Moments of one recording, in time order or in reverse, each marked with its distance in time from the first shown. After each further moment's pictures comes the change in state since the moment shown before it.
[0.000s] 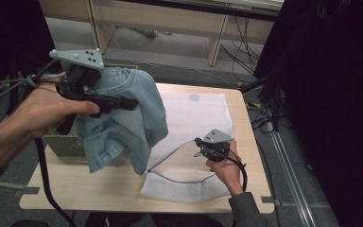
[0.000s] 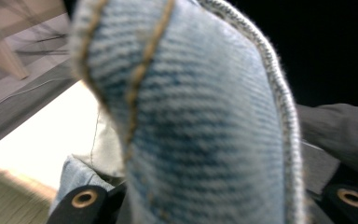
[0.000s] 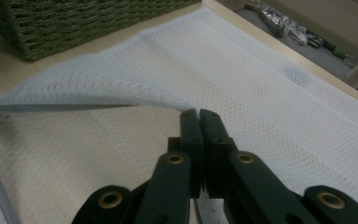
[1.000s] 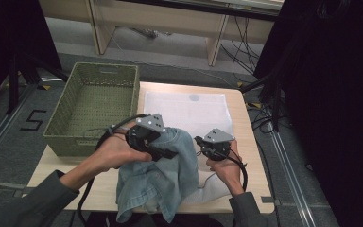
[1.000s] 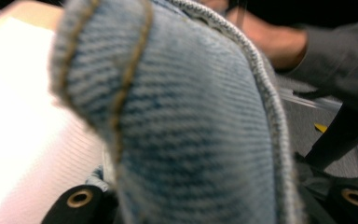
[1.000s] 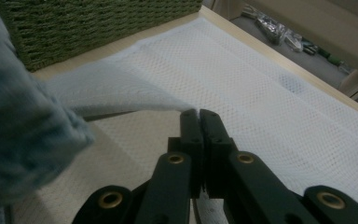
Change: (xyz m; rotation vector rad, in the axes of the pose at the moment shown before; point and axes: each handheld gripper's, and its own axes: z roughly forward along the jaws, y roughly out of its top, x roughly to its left) left arm -0.016 -0.086 0.154 0.197 -0.133 0.051; right arm -0.001 0.003 -0.003 -0.043 -0.024 -0.015
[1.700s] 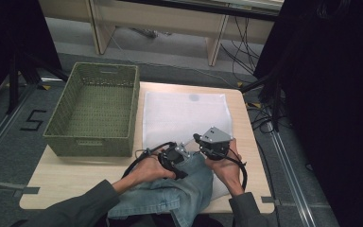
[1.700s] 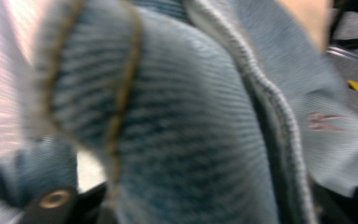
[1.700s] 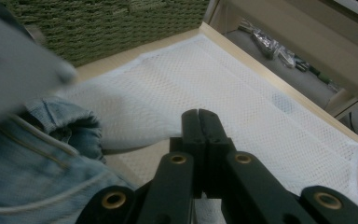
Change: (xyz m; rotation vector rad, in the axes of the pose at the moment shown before) left arm 0.029 -0.058 0.146 0.242 0.074 -0.066; right arm 0.007 0.014 -0.007 -0.032 -0.018 -0.074
